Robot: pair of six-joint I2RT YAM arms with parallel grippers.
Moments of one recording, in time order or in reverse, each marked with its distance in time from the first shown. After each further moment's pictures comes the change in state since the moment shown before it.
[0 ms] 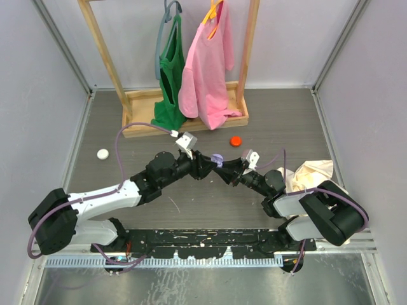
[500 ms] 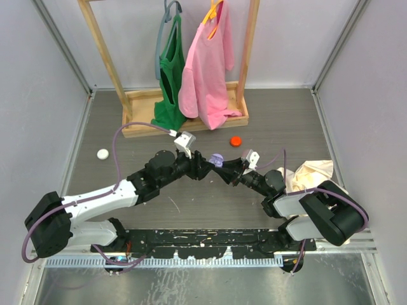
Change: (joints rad) left arm 0.000 -0.043 0.034 -0.150 -0.045 -0.026; right arm 0.000 0.000 0.000 0.002 0.000 0.000
